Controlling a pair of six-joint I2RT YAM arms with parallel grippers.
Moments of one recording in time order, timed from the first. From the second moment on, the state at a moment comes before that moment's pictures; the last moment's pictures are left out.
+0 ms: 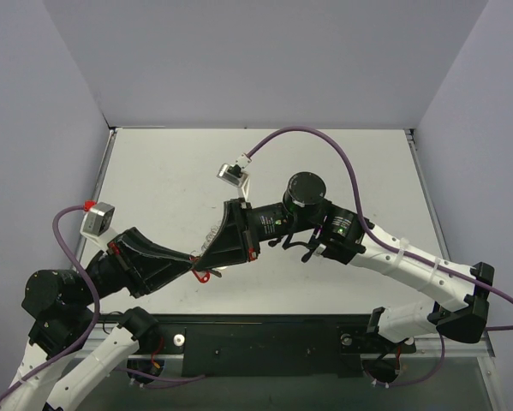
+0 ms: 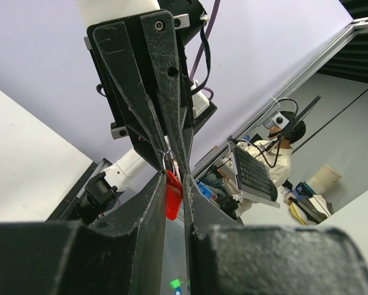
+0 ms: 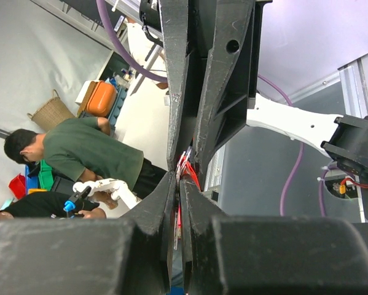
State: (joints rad) left arm -0.63 0.34 0.87 -0.10 0.55 -1.11; right arm 1.11 1.33 1.38 0.05 -0.74 0.99
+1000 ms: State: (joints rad) left arm -0.63 0.34 0.87 -0.13 0.56 -1.11; right arm 1.12 1.32 1.38 0.00 -0.74 0.94
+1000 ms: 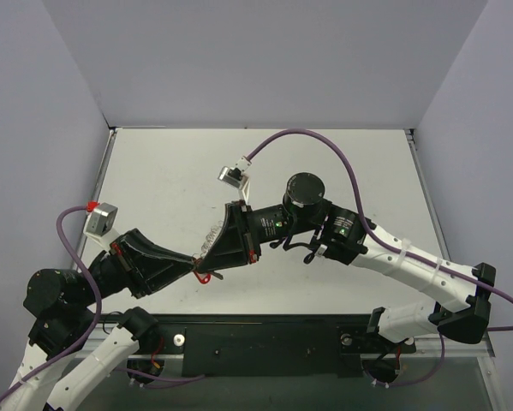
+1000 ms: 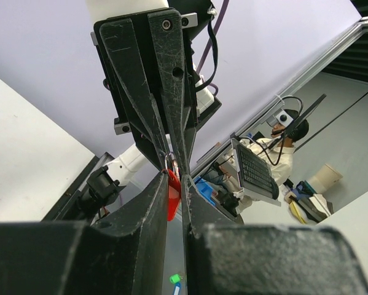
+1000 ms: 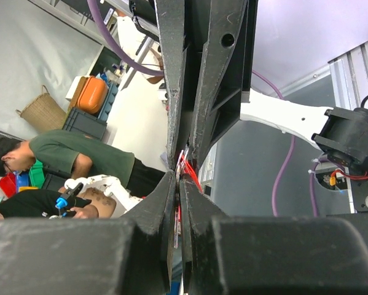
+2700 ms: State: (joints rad) left arm -0.63 0.33 0.87 -0.12 0.56 -1.11; right arm 1.13 1.32 1.40 -0.09 -0.74 0.89
